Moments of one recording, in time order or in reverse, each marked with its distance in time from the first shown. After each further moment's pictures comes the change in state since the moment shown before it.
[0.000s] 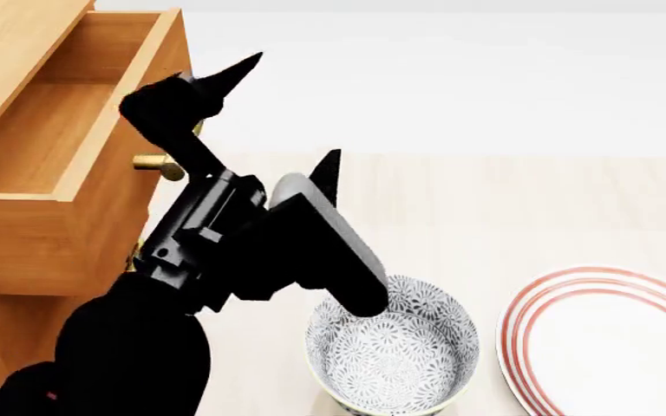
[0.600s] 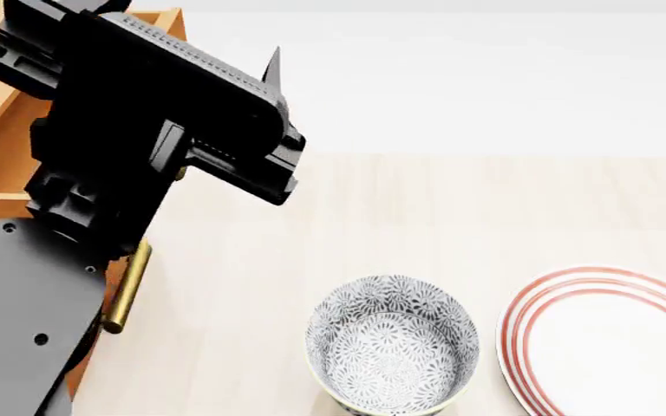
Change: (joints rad) left arm -0.111 0.053 -0.275 0.317 -0.437 -0.430 -0.138; right arm 0.006 0.005 -0.007 0.001 0.005 0.009 0.016
